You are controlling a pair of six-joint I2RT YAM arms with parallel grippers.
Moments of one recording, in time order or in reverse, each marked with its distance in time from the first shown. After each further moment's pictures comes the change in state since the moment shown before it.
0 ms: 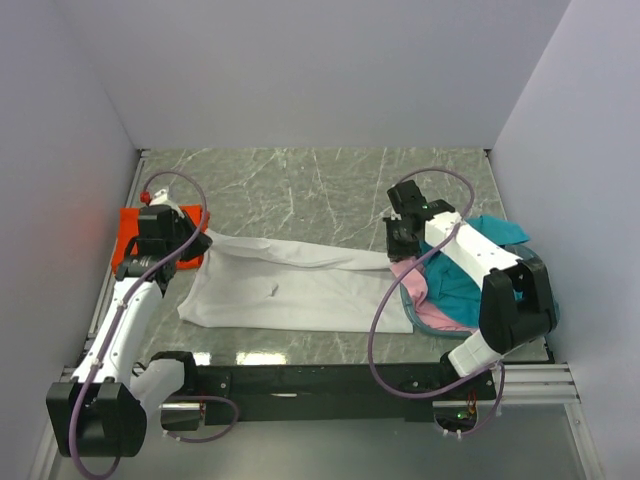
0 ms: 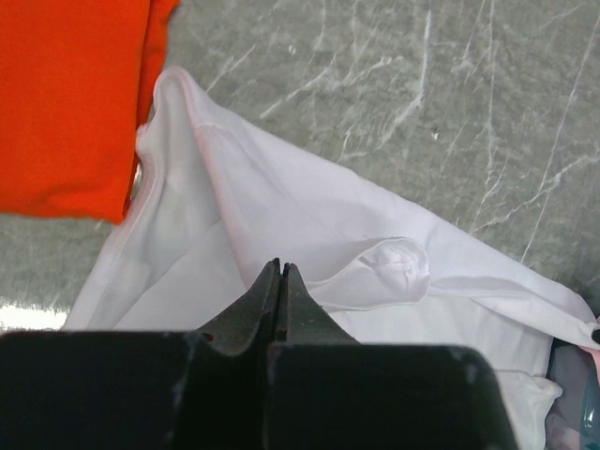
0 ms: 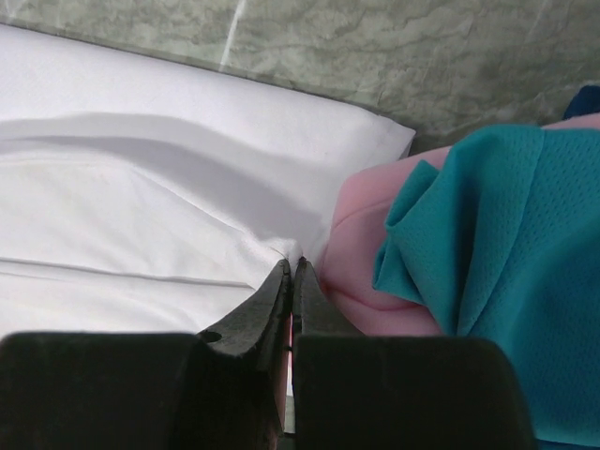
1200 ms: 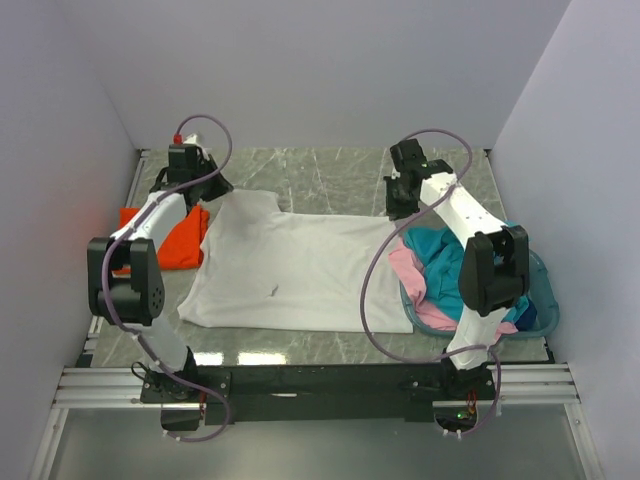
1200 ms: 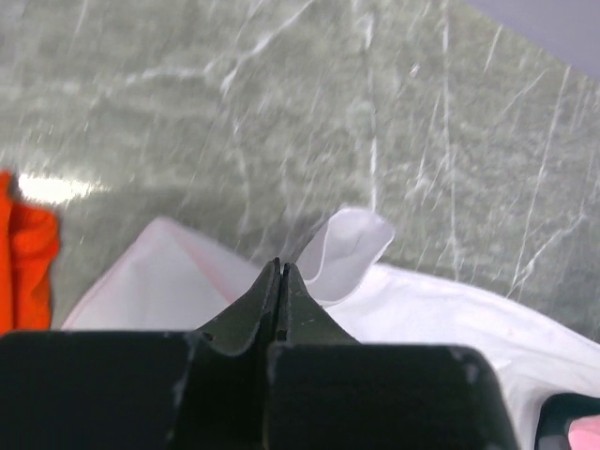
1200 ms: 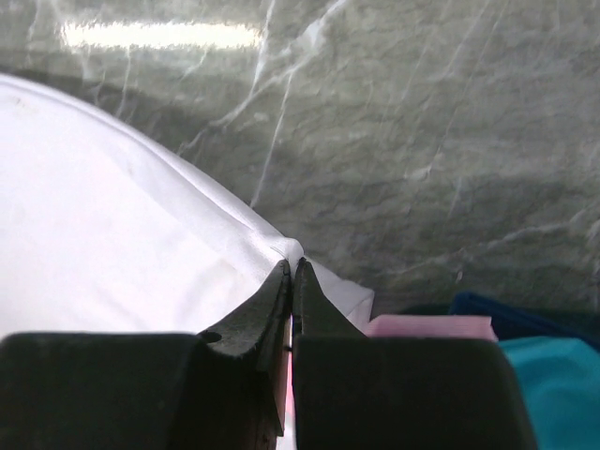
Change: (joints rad) left arm -0.032 0.752 0.530 0.230 0.091 0.028; right arm -0.090 0.282 0.431 -0.064 0.011 -0.053
